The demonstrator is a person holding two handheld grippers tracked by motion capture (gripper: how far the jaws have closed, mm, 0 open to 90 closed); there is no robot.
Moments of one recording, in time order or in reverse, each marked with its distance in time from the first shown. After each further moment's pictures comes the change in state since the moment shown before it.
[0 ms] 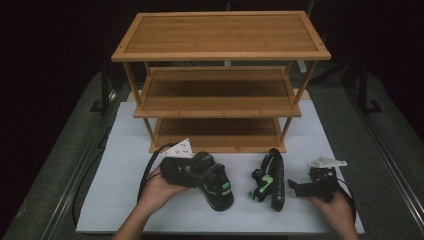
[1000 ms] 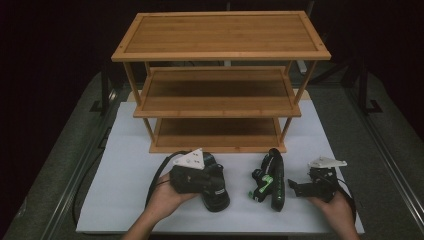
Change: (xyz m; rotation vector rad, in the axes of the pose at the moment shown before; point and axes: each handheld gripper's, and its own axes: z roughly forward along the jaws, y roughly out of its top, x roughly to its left) left arm -0.016 0.001 0.010 0.061 -0.098 0.052; right arm 0.000 0.000 0.000 0.000 0.000 0.000
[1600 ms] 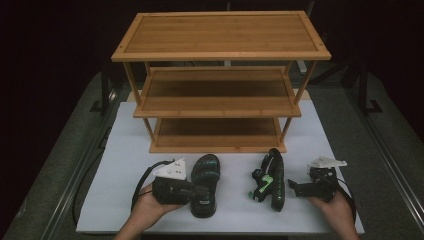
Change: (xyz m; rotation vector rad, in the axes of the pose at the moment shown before) left arm -0.010 -0.031 -0.023 -0.009 0.017 -0.034; right arm 0.000 0.000 0.000 0.000 -0.001 -0.002
